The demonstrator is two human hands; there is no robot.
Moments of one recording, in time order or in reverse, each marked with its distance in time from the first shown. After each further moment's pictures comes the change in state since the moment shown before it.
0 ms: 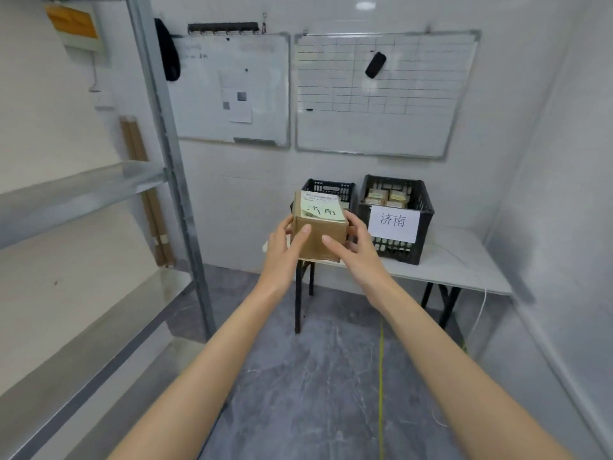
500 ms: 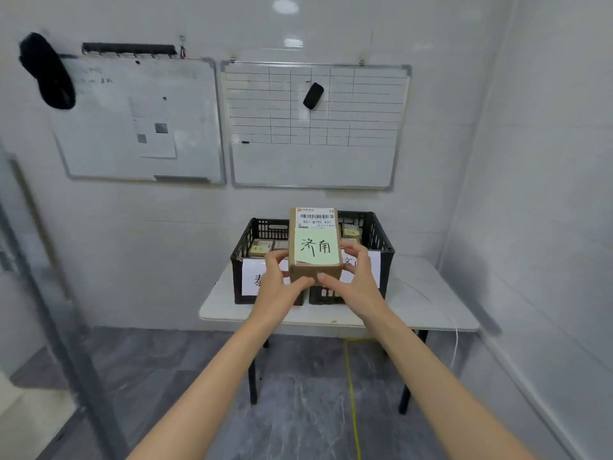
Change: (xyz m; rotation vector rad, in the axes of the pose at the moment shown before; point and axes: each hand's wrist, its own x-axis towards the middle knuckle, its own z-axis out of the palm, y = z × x) left_hand 0.221 -0.069 0.084 0.084 -0.222 0.060; right_hand 0.185 0.055 -0.087 -0.198 0.231 -0.071
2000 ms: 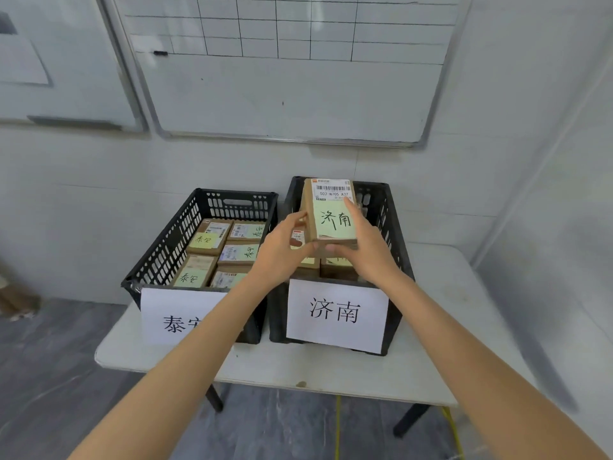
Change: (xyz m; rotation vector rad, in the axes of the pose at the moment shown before) left_hand 0.455 -0.175 0.187 0.336 -0.132 -0.008; right_hand 0.460 0.280 -0.125 -0.480 -0.189 -0.002
